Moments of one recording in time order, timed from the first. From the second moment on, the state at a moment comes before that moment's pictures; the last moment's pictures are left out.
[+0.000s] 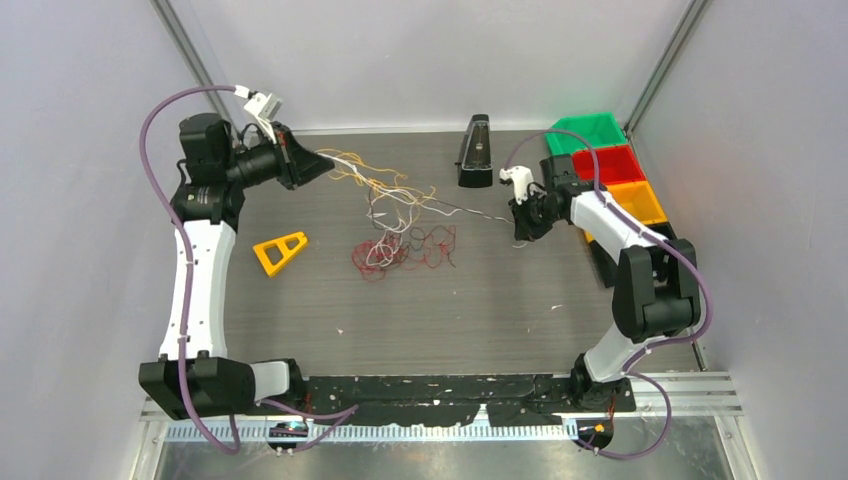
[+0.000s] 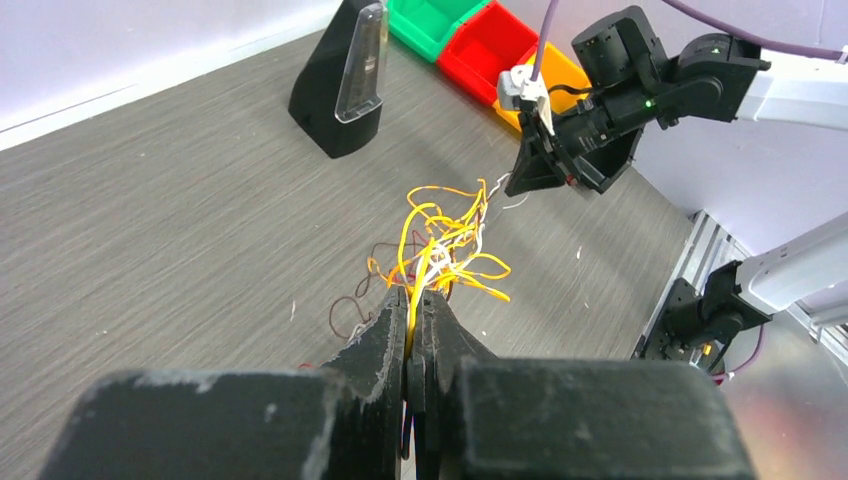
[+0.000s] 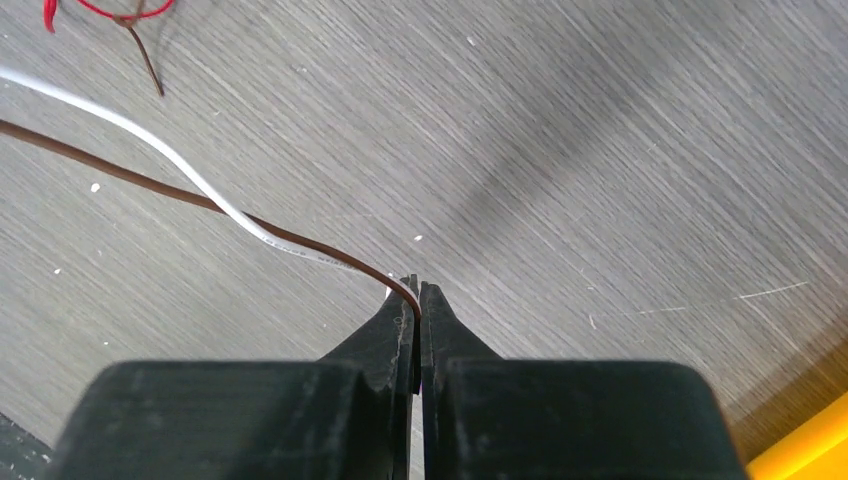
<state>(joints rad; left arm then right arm) 0.09 1.26 1.43 -0.50 0.99 -0.07 0.16 1.65 1.16 -0.60 -0.37 -0.45</state>
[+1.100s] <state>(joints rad) -0.02 1.30 1.71 -0.17 1.05 -0.47 0.02 1.58 1.19 -0.74 -0.34 -0.63</state>
